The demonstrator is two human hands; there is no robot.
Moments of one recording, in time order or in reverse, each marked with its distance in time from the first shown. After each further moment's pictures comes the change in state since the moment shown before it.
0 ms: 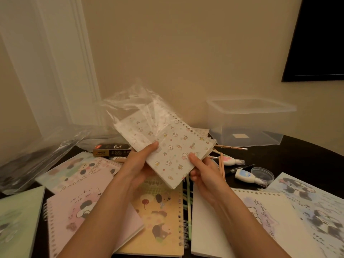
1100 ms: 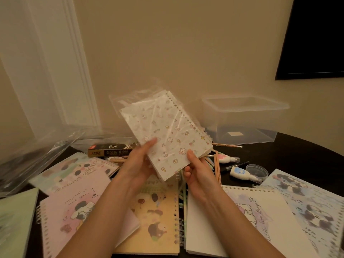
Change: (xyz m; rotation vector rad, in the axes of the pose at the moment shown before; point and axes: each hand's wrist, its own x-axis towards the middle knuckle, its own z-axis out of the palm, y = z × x) left_hand -0.003 -0.005 0.007 -0.006 -0.084 -0.052; right_hand -0.003 0.001 0.010 0.301 0.053 0.023
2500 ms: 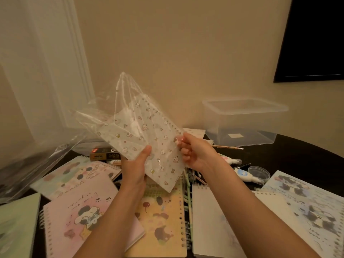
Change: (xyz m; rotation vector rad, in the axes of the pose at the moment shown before) left_hand 0.011 -0.016 -0.014 -0.111 0.325 0.367; right_hand 0.027 -0.037 0.048 -0.362 0.095 0.110
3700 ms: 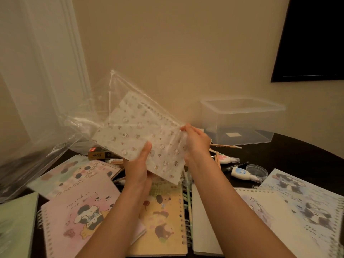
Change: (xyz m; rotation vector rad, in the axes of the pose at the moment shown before) left_hand -0.013 0.003 0.011 -0.149 0.009 -0.103; right_hand 0.003 0.003 0.019 -0.041 0.309 -0.318
